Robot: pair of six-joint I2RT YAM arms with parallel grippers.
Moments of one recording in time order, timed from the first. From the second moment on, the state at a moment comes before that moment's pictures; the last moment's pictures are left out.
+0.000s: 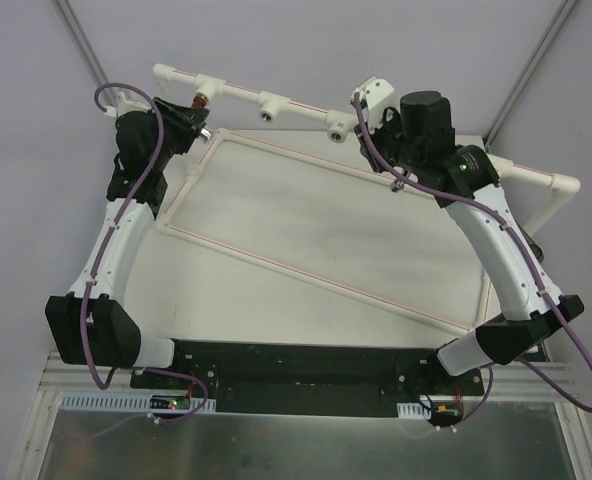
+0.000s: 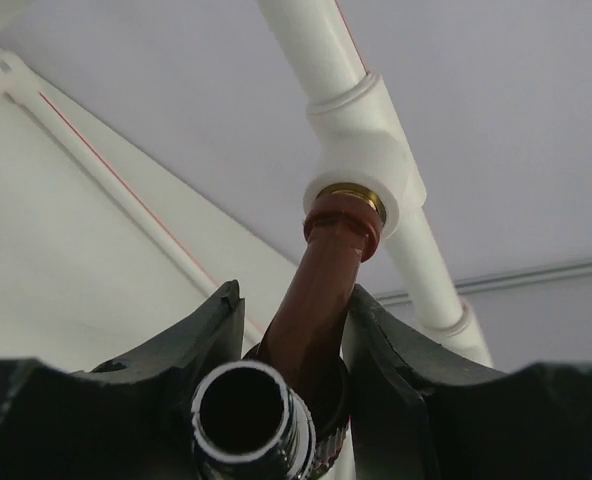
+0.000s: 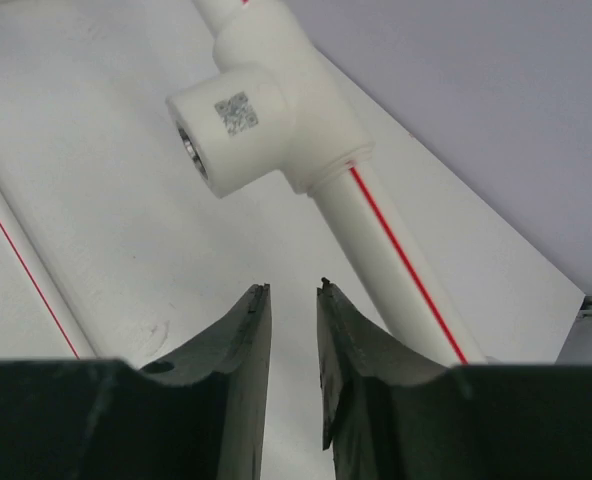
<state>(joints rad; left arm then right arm) -0.05 1.38 1.29 -0.03 0.15 -1.12 0.53 1.49 1.84 -0.82 0.02 -0.31</state>
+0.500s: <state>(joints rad) -0.09 1.33 1.30 -0.08 0.17 -0.08 0.49 1.53 2.07 -0.95 0.03 -0.32</state>
